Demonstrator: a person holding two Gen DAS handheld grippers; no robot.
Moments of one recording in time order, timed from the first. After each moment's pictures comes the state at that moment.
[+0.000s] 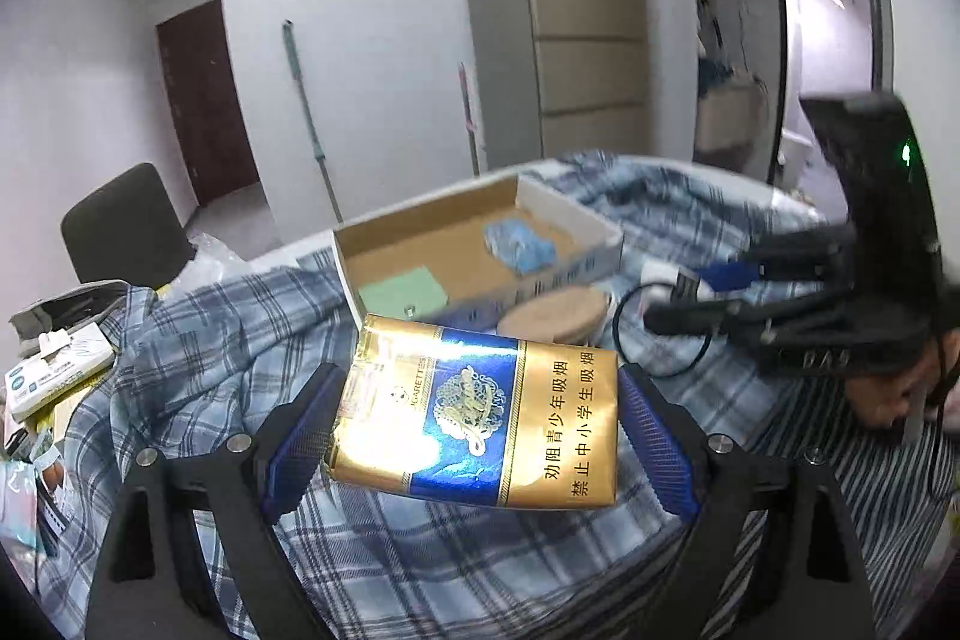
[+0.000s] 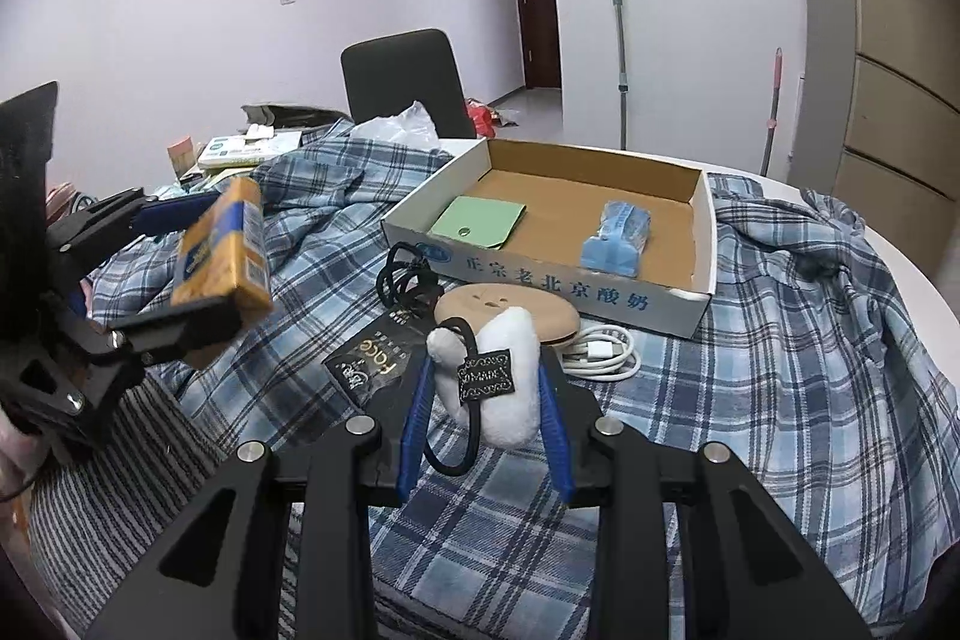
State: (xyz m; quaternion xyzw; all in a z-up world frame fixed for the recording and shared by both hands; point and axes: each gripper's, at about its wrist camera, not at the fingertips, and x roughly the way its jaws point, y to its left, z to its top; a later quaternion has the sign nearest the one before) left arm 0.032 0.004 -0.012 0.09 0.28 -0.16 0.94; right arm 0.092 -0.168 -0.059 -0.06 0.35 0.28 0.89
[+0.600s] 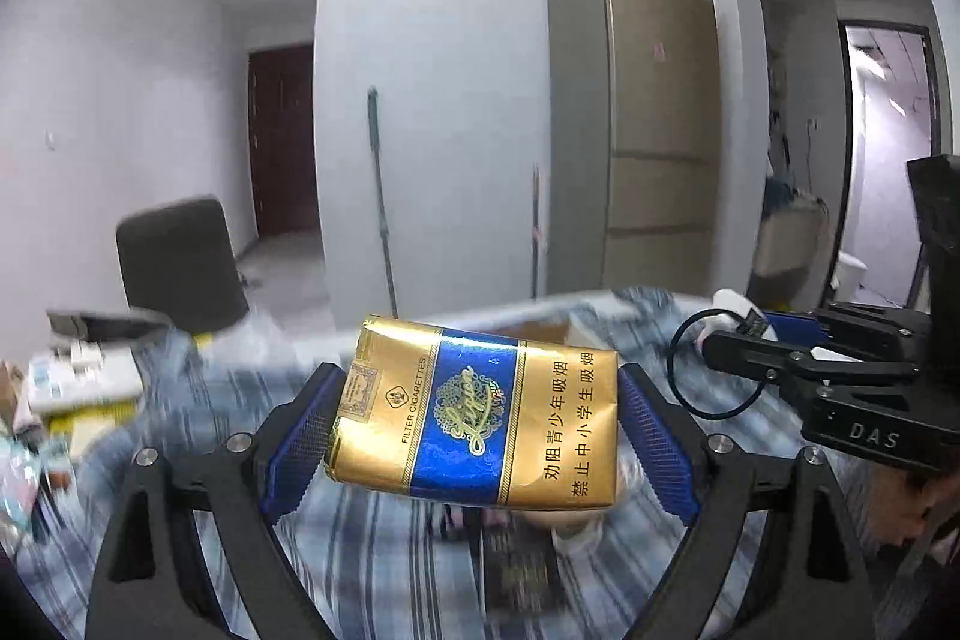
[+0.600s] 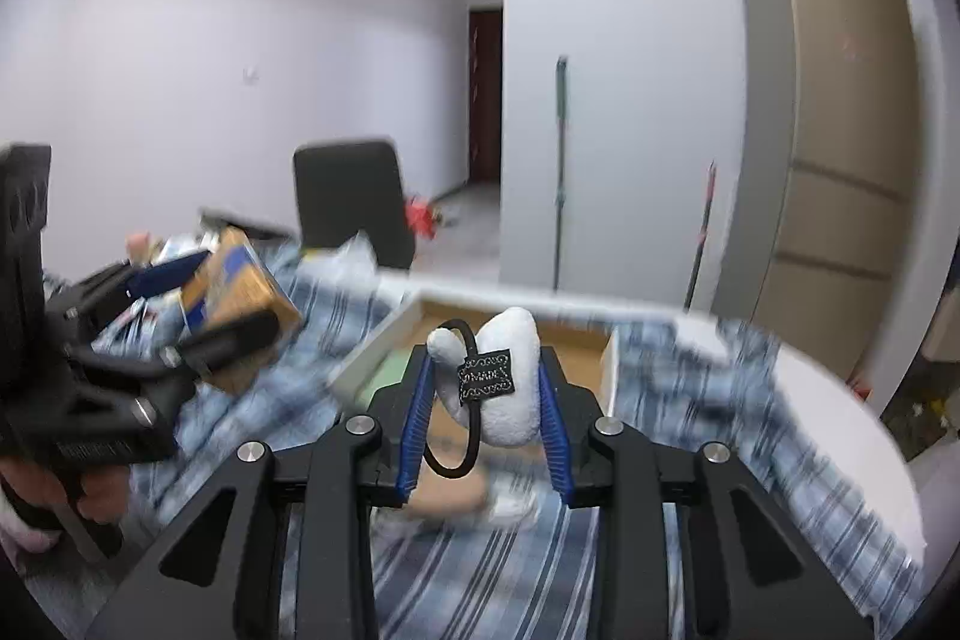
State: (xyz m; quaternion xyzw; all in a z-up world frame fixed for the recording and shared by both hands) left arm 0.055 -0.010 0.038 0.01 0.17 -0.08 0.98; right arm 0.104 -0.171 0.033 -0.08 0.22 0.21 0.95
